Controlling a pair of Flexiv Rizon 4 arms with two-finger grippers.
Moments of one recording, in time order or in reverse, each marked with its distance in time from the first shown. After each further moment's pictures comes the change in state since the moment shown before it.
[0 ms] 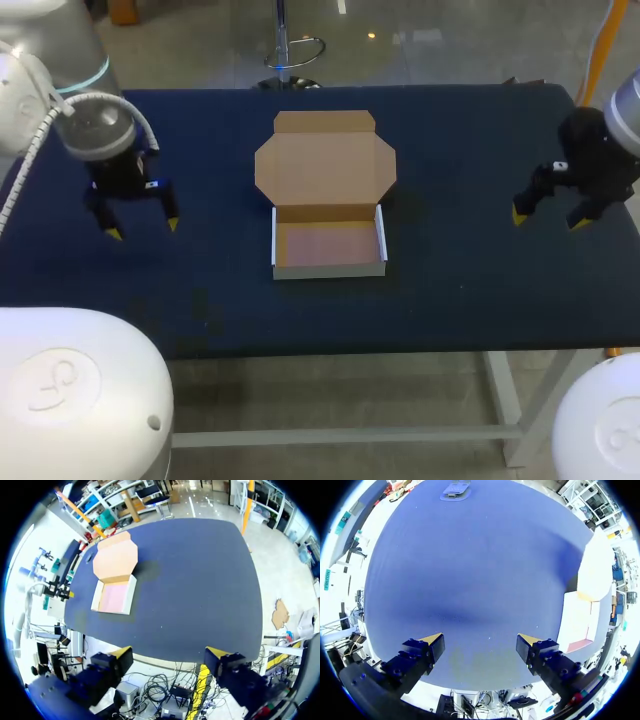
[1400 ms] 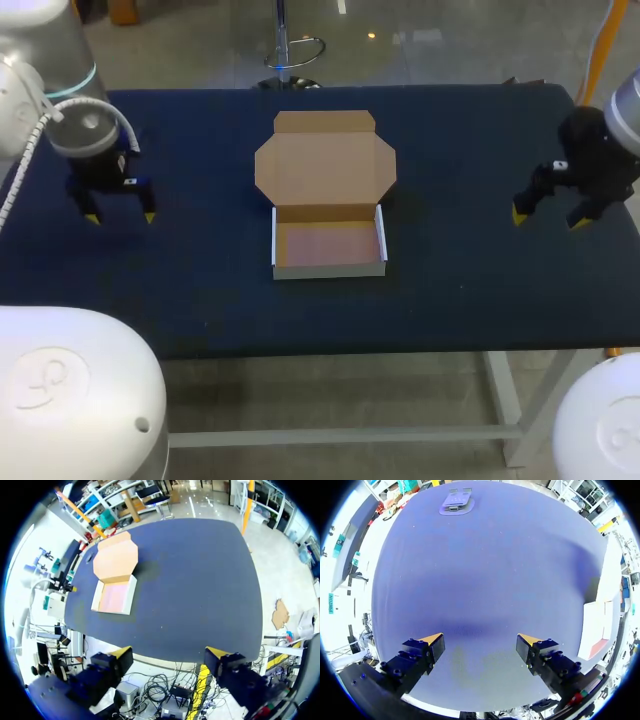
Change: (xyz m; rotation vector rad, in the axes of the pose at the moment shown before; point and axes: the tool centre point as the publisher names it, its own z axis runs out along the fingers) left arm -0.048 -0.059 0.022 0.075 -0.062 0.140; right arm 0.000 0.000 0.000 0.001 0.001 0.000
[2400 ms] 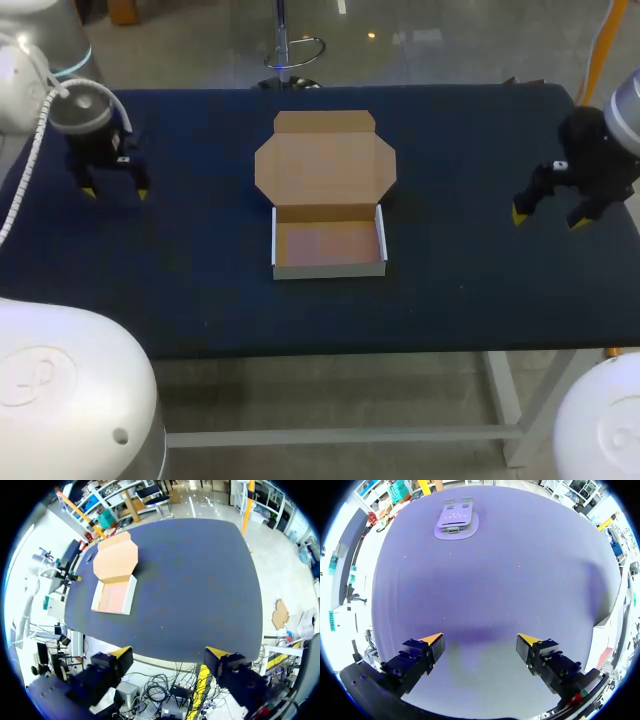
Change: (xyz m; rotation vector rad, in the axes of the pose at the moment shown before) left arm -0.032 -0.081 0.025 0.015 -0.004 0.081; right arm 0.000 0.000 0.000 0.000 0.000 0.000
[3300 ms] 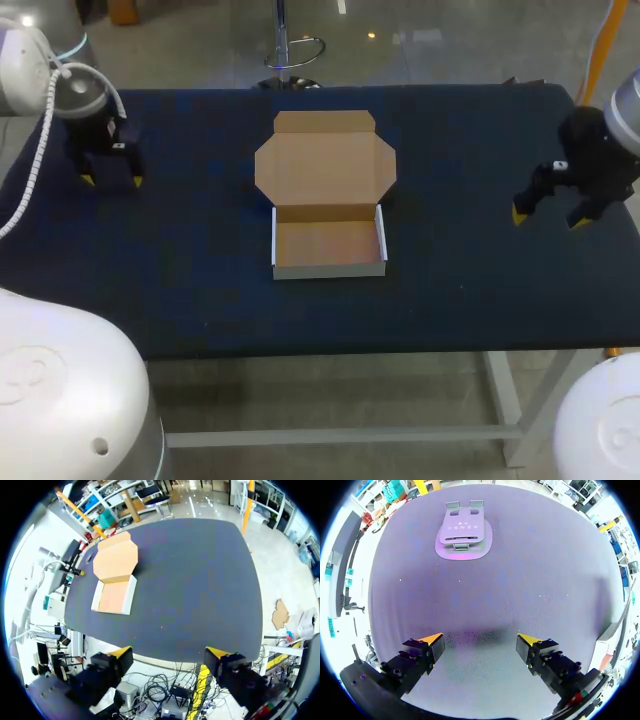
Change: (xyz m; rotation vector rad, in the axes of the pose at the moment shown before) left arm -0.024 -0.048 0.020 -0.028 0.021 0.017; right arm 0.000 0.000 0.000 0.000 0.000 0.000
